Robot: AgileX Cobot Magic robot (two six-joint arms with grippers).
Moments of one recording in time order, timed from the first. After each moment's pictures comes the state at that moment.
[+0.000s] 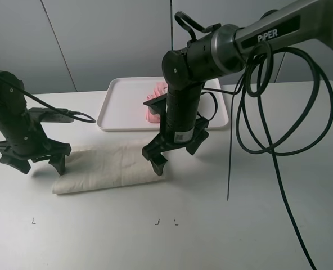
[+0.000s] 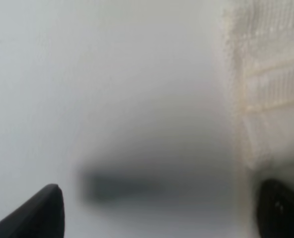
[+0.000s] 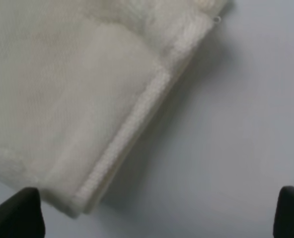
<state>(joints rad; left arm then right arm) -0.15 1.95 -0.98 0.13 0.67 -0.23 0.70 2.18 -1.45 0.11 0.92 -0.02</state>
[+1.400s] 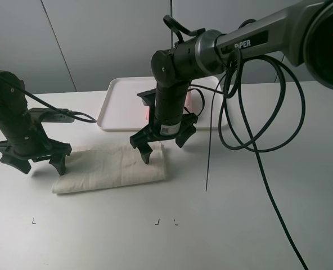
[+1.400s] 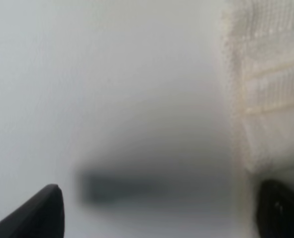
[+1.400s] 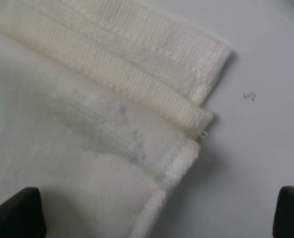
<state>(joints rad) -0.15 1.96 -0.98 0.12 0.68 -0.23 0.70 2.29 -1.62 0.10 0.90 0.09</state>
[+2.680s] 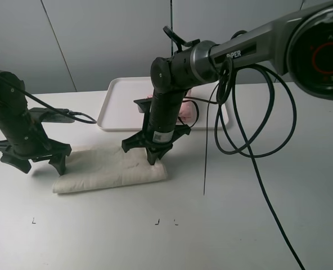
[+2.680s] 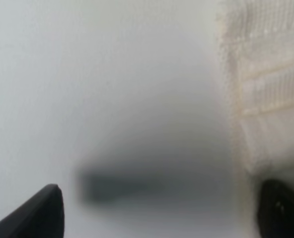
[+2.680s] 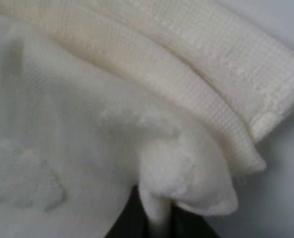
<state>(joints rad) -0.15 1.96 -0.98 0.13 0.68 -0.22 0.70 2.34 -1.63 0.25 0.89 0.04</state>
